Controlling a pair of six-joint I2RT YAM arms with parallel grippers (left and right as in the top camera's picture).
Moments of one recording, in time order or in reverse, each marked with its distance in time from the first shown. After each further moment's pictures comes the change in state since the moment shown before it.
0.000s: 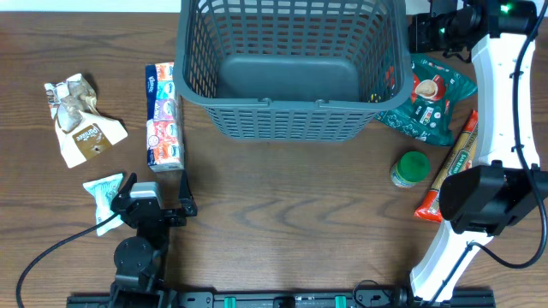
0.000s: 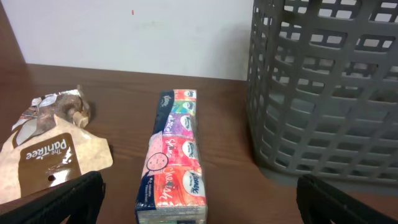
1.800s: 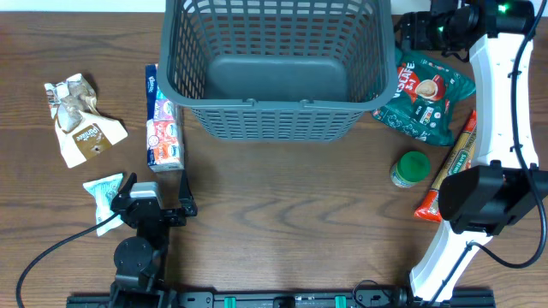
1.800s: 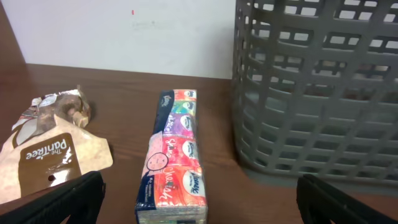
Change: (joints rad) left arm 0.000 0.000 0.000 0.000 0.000 0.000; right arm 0.008 0.000 0.000 0.010 0.119 0.112
